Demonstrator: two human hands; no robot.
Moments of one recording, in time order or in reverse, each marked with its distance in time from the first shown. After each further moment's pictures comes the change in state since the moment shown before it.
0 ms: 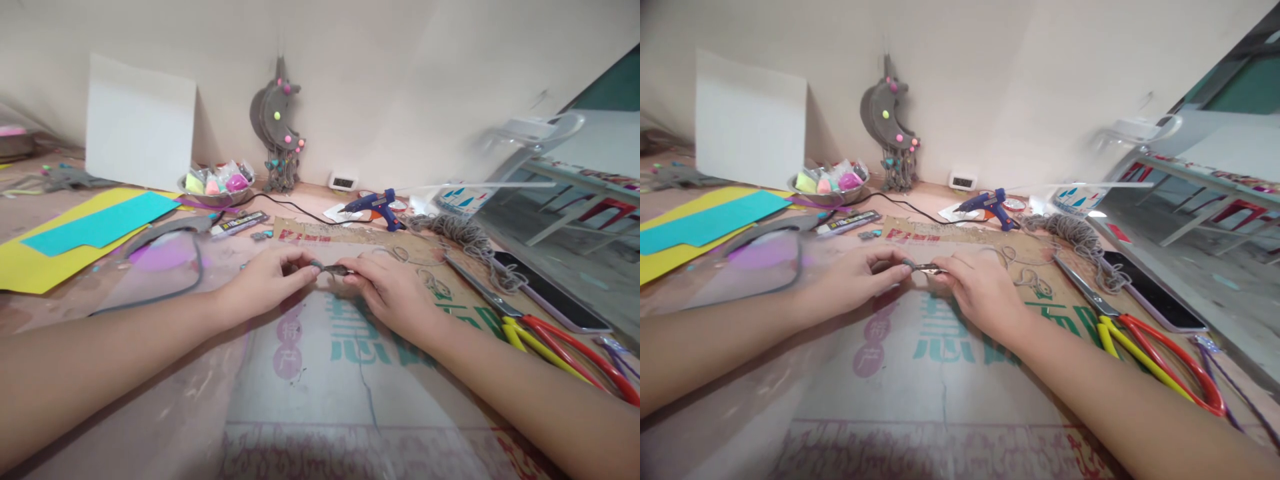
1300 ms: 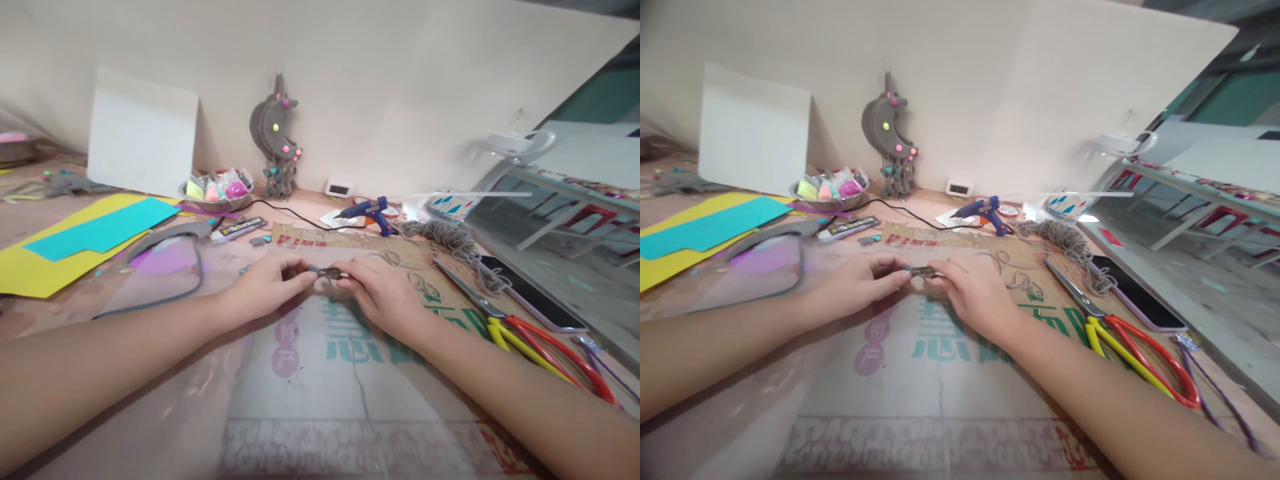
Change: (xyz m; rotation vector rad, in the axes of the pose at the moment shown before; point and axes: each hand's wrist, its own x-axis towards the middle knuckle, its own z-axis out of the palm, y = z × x) left_hand 0.001 -0.002 0.003 -0.076 -0.038 -0.065; right_hand 0.002 -0.002 -0.002 -0.009 0.000 -0.018
